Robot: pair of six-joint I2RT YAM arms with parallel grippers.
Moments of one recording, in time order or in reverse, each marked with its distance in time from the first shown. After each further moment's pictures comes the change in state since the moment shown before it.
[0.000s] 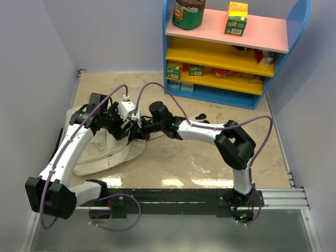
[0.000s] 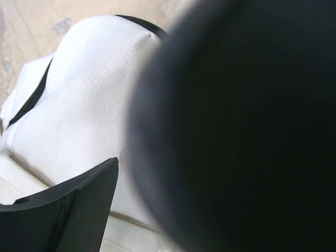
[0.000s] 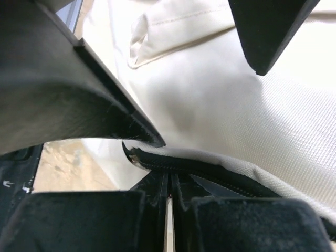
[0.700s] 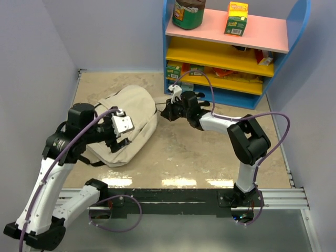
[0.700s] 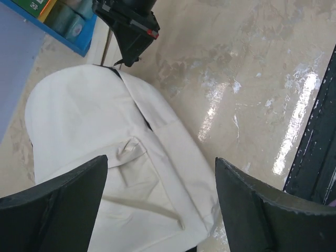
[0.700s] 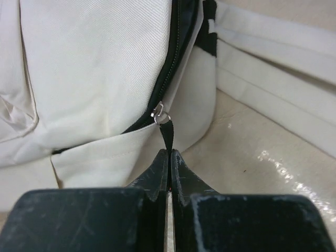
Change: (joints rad) left arm -0.132 -0.301 0.157 -0.115 0.137 0.062; right arm -0.303 -0.083 -0.191 0.106 0.295 0.427
